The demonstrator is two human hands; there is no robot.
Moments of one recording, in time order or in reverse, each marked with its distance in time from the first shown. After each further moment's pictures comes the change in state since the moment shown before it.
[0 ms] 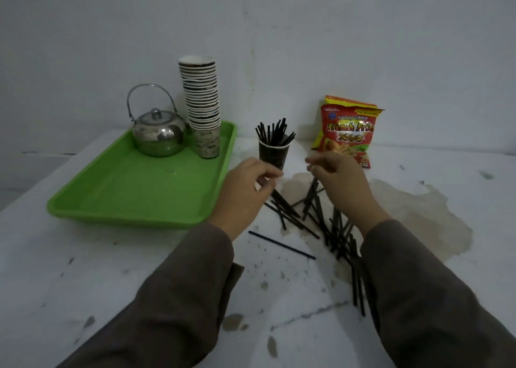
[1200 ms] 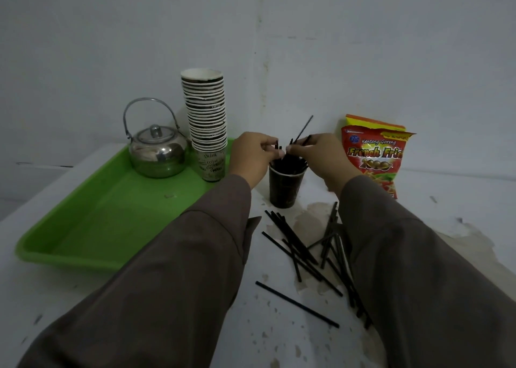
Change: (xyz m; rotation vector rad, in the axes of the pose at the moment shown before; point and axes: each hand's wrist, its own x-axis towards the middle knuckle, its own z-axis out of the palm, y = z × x) left_hand 0.133 -0.049 0.008 -0.058 0.041 -0.291; right_hand 0.129 -0.021 0.047 -0.006 -0.110 0.141
